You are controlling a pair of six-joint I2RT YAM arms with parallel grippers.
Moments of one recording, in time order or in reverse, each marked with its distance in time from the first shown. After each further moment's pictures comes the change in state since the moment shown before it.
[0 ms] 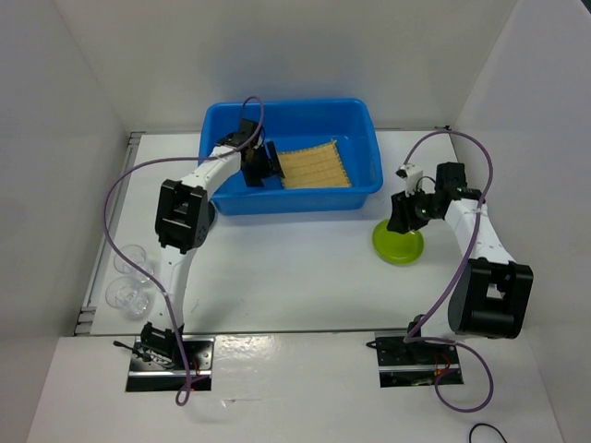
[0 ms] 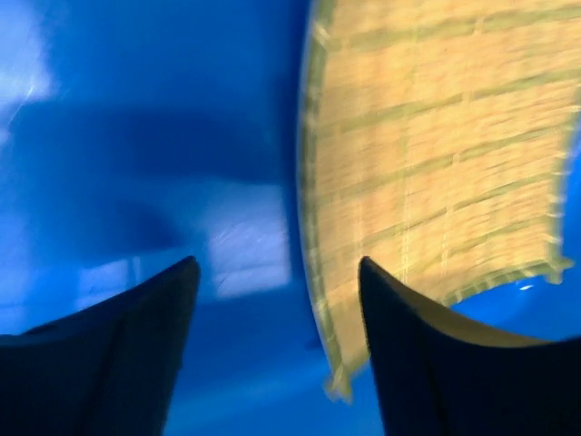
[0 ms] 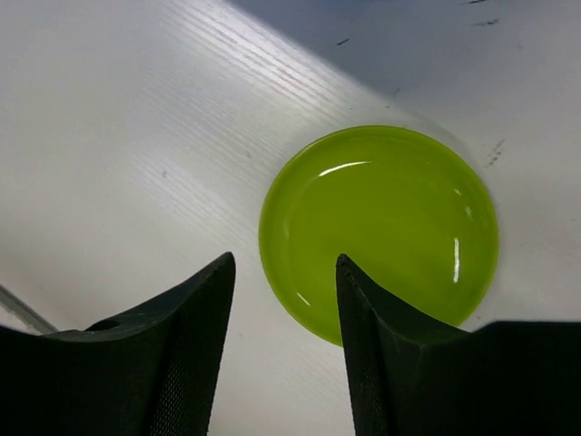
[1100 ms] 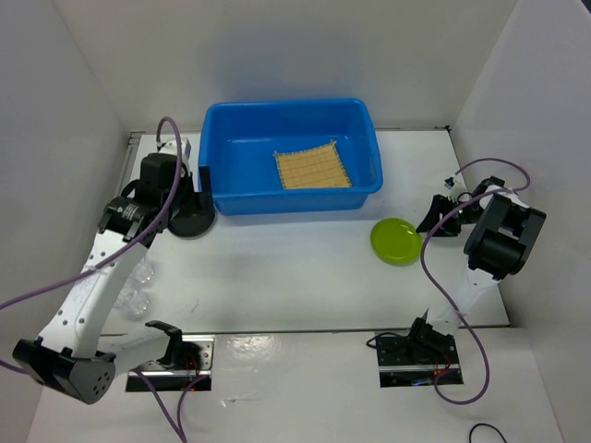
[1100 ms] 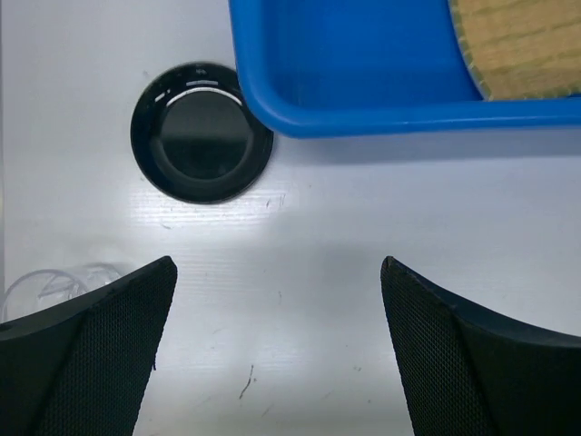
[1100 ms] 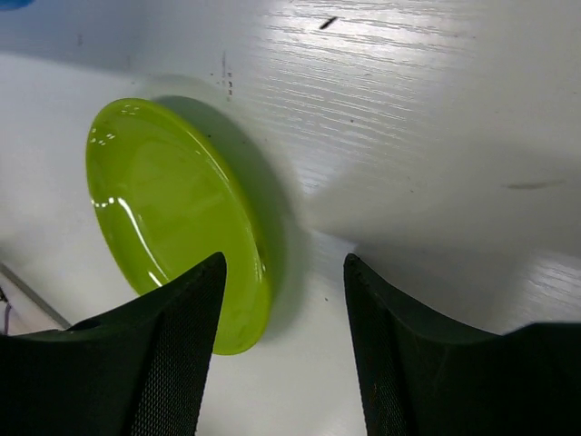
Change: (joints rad) left arm 0.004 -1.258 -0.797 -0.225 -0.409 0.388; right arm -0.370 0.549 0.228 -0.035 -0.058 0.076
